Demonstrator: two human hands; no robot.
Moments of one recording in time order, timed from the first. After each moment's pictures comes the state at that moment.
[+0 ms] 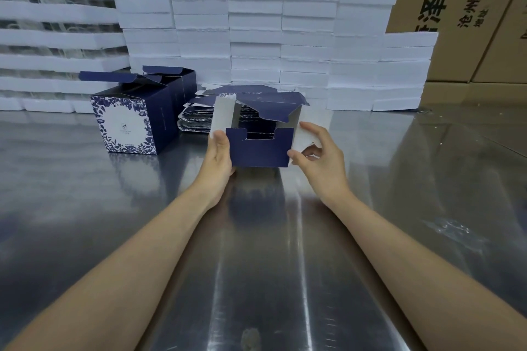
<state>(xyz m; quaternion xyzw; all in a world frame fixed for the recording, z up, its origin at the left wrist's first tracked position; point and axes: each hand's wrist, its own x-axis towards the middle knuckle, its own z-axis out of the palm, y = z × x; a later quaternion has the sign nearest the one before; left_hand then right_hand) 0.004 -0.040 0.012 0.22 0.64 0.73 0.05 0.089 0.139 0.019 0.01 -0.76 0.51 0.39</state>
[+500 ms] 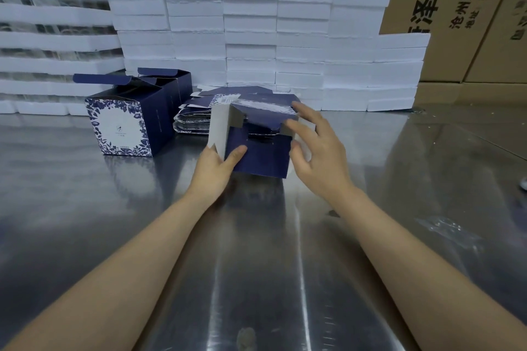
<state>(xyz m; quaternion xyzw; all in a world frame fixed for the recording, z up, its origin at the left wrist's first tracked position) -0.001 -0.043 0.009 0.23 0.77 0.59 -0.11 0.104 0.136 0.043 0.09 -0.84 0.18 0.50</state>
